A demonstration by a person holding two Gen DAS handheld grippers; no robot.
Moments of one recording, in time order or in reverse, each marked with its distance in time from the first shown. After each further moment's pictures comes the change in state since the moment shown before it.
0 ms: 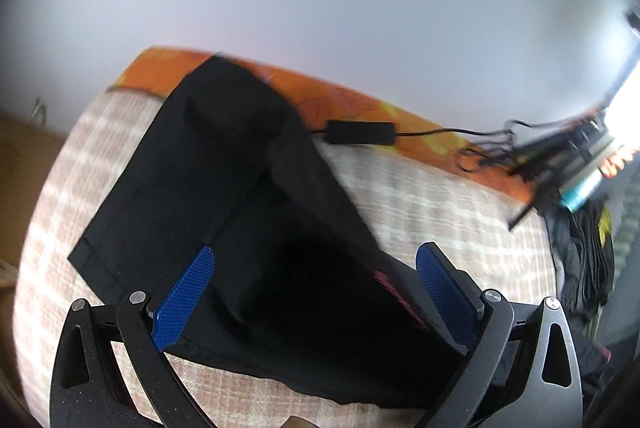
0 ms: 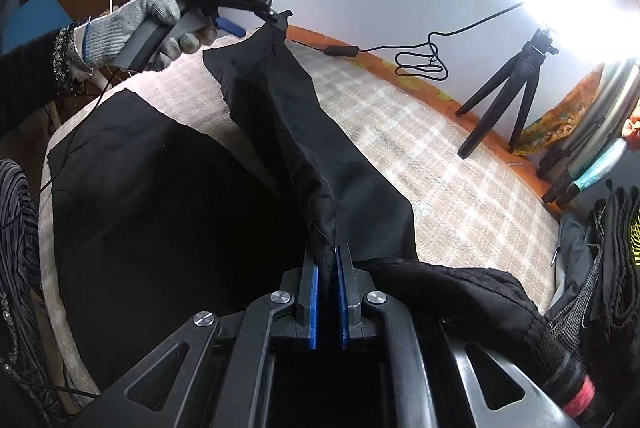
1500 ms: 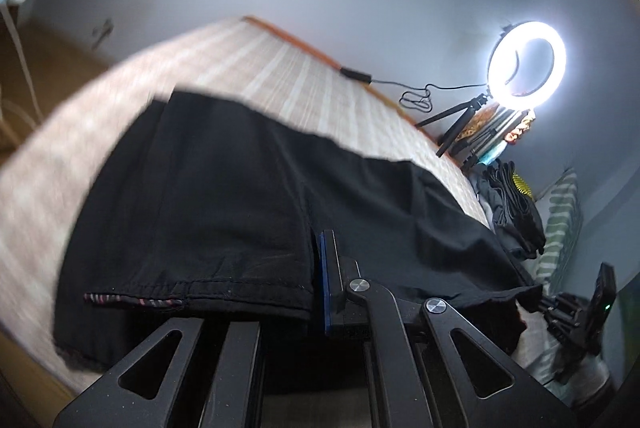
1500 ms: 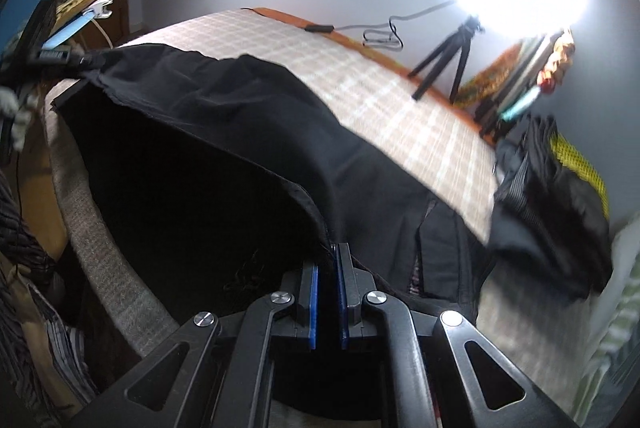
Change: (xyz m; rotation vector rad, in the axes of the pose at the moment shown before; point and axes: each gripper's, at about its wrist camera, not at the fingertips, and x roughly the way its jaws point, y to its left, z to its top) left arm -0.155 0.096 -0.276 -0.142 -0.242 -0.235; right arm -0.082 0.088 -0.097 0.093 0.068 -0.224
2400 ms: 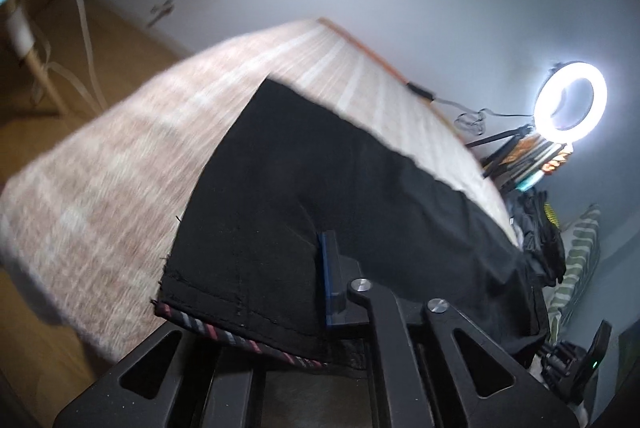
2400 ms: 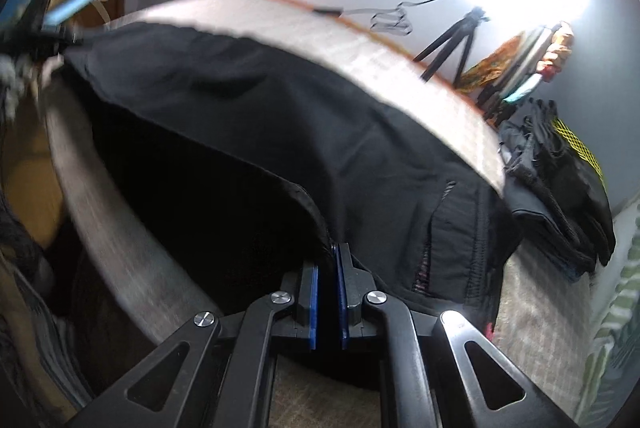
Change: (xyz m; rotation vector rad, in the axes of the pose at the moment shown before) left arm -0.021 0.063 -0.002 -0.131 -0.001 0.128; right arm 0.009 0.046 -0.027 -0.044 0.044 -0.051
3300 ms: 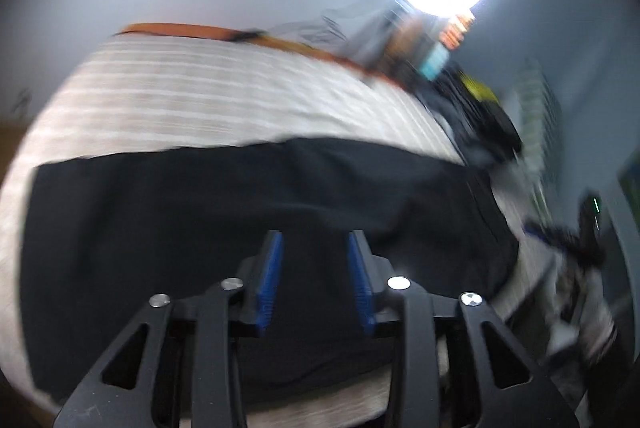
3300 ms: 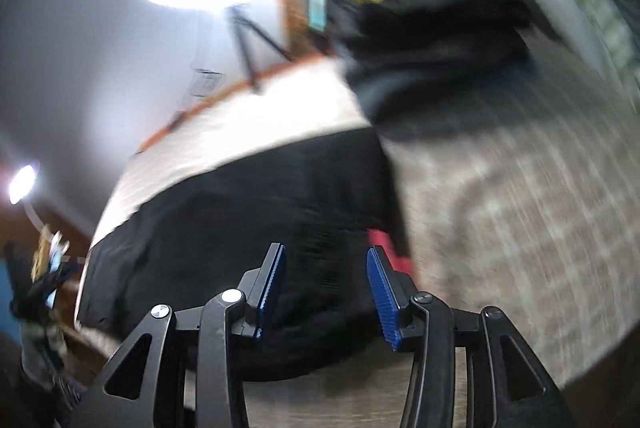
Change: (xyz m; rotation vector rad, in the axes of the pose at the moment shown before) left arm 0.029 -0.190 -0.024 0.564 0.207 -0.192; right arm -0.024 -0.178 -0.081 0.965 -0.052 0.147
